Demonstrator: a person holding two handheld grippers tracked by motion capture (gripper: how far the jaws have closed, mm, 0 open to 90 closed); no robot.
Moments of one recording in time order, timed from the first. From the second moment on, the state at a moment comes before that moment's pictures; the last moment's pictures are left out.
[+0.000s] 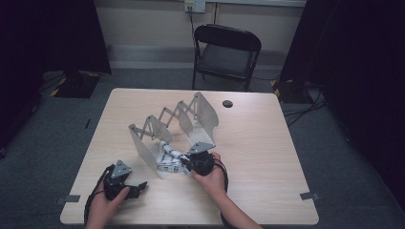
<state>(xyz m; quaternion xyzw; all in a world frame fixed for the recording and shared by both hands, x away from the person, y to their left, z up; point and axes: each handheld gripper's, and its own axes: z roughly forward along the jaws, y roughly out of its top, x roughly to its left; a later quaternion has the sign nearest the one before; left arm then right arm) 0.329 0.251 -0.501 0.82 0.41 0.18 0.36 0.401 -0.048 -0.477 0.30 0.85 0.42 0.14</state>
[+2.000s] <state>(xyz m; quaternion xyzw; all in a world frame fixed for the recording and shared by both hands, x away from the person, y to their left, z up) 0.329 0.251 -0.501 0.82 0.41 0.18 0.36 0.403 -0.081 -0.494 0.30 0.86 0.40 0.13</state>
